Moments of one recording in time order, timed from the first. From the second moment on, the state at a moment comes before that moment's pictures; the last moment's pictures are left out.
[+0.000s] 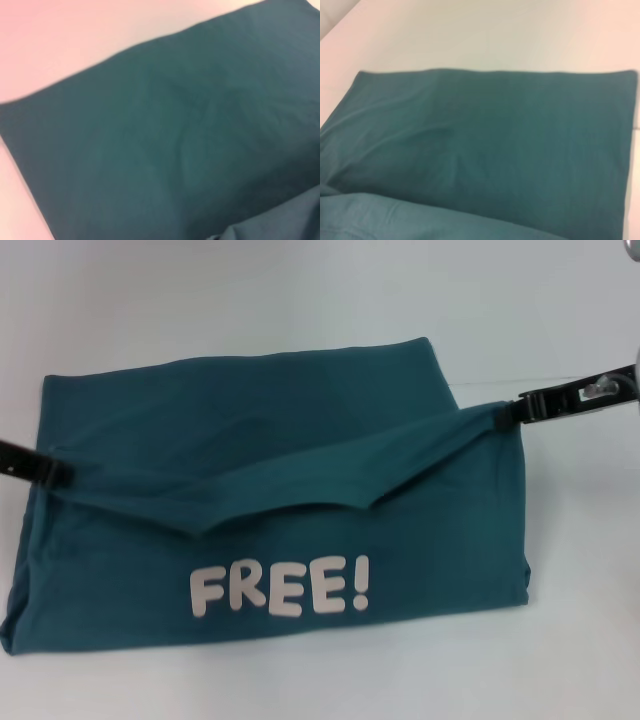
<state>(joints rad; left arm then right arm) -0.74 -2.07 0.77 1.16 2.77 1.42 -2.35 0.72 2.05 -0.79 -1.15 -2.52 -1.41 2.51</state>
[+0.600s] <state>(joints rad) -0.75 -2.10 0.88 1.06 2.78 1.12 -2.35 0.74 2.08 -0.84 -1.00 -2.52 -1.09 2.51</state>
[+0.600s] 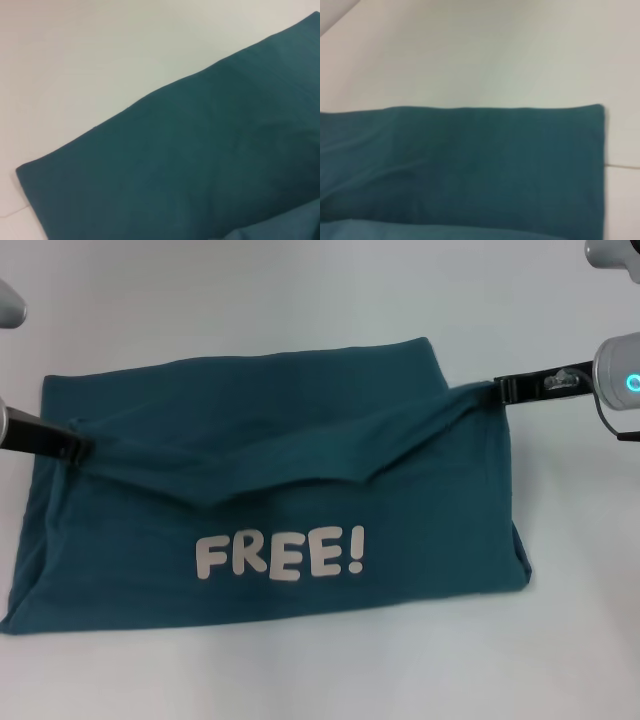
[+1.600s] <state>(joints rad) -0.75 -2.12 0.89 0.93 2.78 0.94 -2.30 0.75 2.09 -0.93 -0.84 -2.52 -0.82 2.48</state>
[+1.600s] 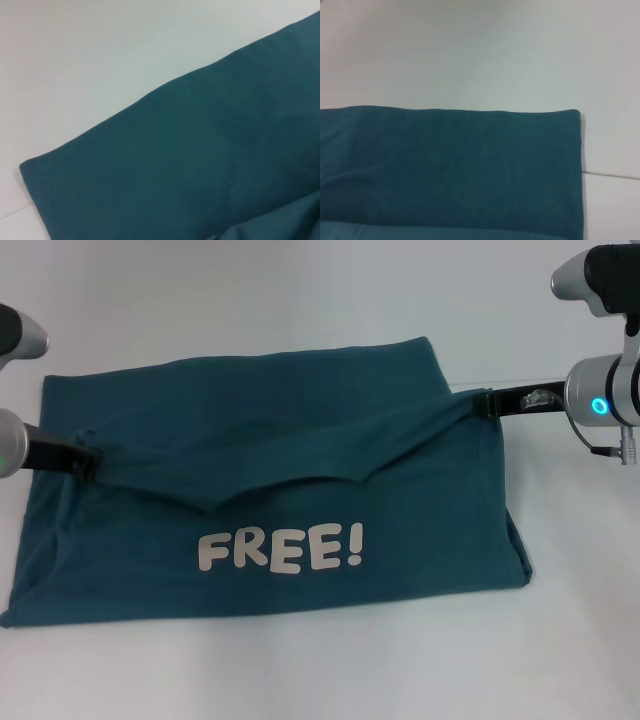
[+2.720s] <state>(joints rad) -0.74 -2.12 0.85 0.93 2.76 0.92 -2.35 0.75 2.09 -0.94 -0.82 -2.52 -0.78 2.49</state>
